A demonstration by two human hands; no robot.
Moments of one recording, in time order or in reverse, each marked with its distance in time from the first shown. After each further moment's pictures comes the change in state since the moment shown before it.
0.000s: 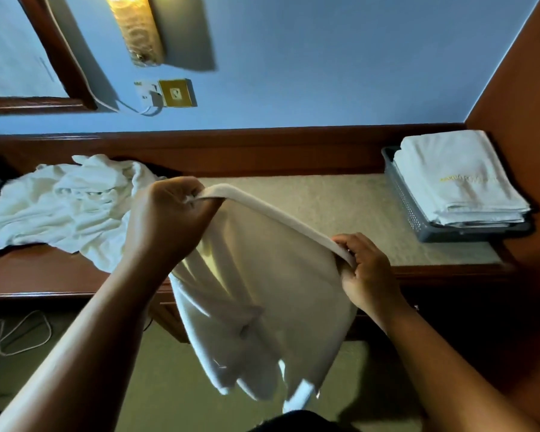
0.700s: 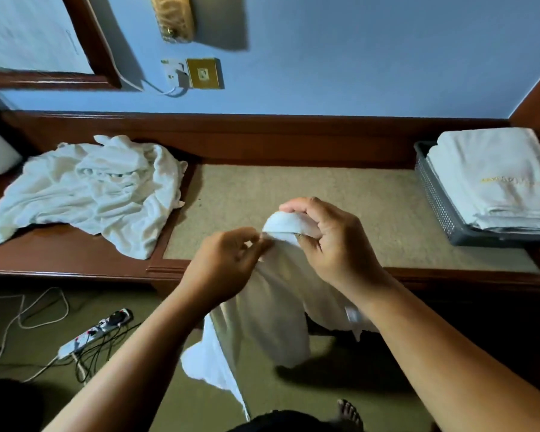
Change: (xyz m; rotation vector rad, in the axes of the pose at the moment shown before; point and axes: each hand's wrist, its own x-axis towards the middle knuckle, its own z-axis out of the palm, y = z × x) left_hand -0.041 -0.067 0.027 -0.078 -0.443 -0.063; right_hand 0.060 -0.121 0.047 0.106 -0.107 -0.268
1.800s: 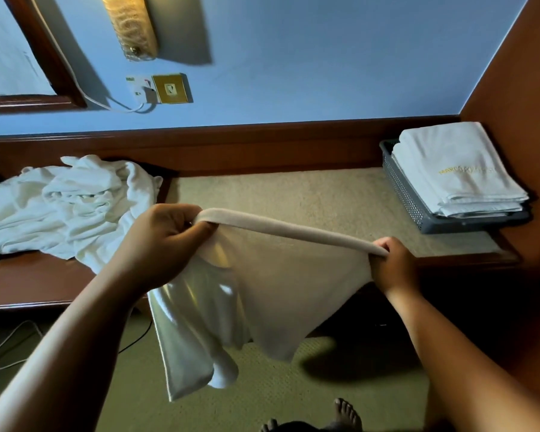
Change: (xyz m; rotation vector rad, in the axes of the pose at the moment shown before) left_hand 0.013 0.019 -0.069 -0.062 -0.028 0.046; right_hand -0.101 0.137 -0.034 -0.142 0.254 0.962
